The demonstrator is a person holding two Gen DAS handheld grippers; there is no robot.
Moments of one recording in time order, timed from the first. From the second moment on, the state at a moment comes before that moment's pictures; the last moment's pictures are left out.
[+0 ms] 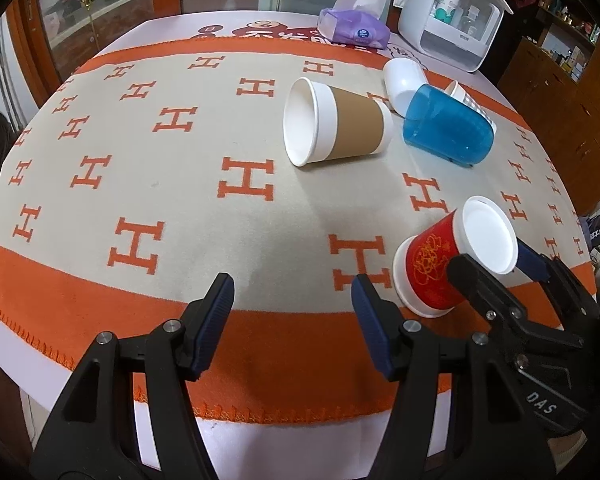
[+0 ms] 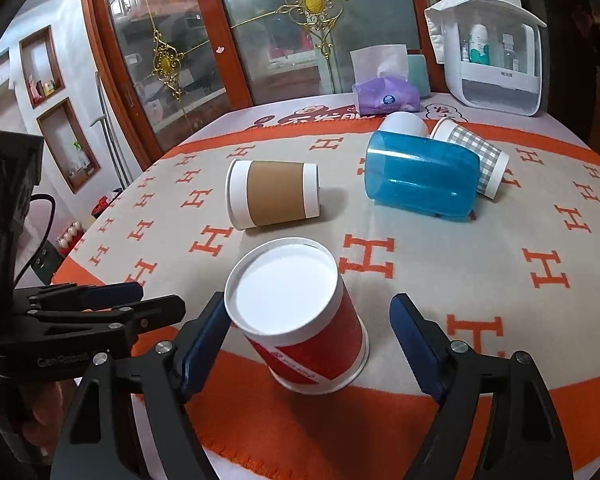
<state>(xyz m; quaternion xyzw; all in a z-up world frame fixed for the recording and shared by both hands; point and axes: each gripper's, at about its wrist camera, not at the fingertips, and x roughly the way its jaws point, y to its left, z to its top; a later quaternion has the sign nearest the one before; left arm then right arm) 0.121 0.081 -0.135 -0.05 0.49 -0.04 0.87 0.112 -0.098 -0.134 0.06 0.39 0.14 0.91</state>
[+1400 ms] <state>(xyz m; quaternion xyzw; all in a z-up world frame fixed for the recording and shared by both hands) 0.072 0.019 0.022 0.01 0.40 -0.08 0.91 0.036 -0.157 0.037 0.11 0.39 0.09 0.91</state>
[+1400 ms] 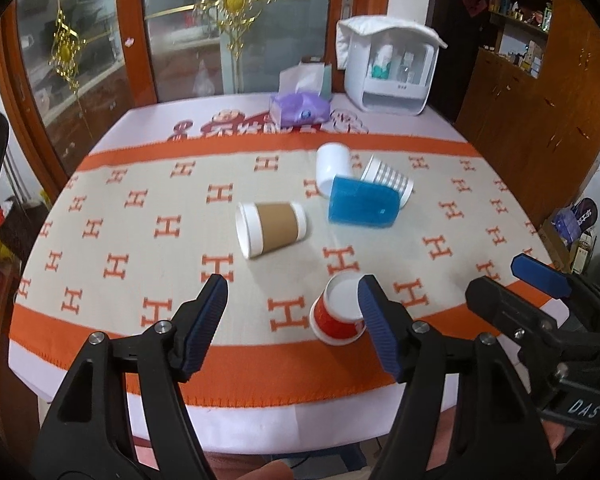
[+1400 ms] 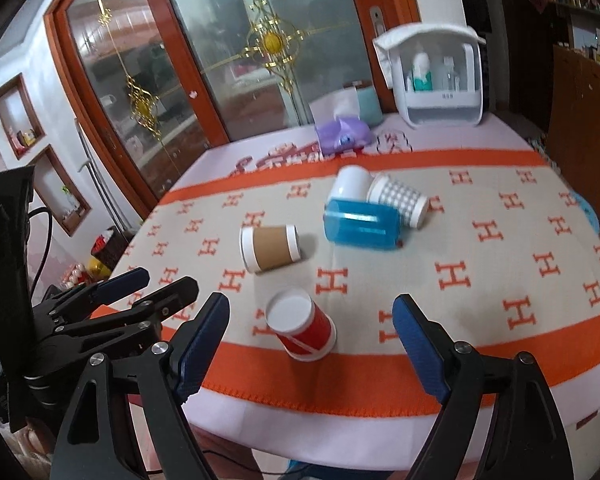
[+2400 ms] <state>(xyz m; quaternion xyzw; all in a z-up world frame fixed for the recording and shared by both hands) 0.076 0.017 0.064 0.00 0.36 -0.06 0.93 0.038 -0.158 0.081 0.10 0.35 0.08 0.93</state>
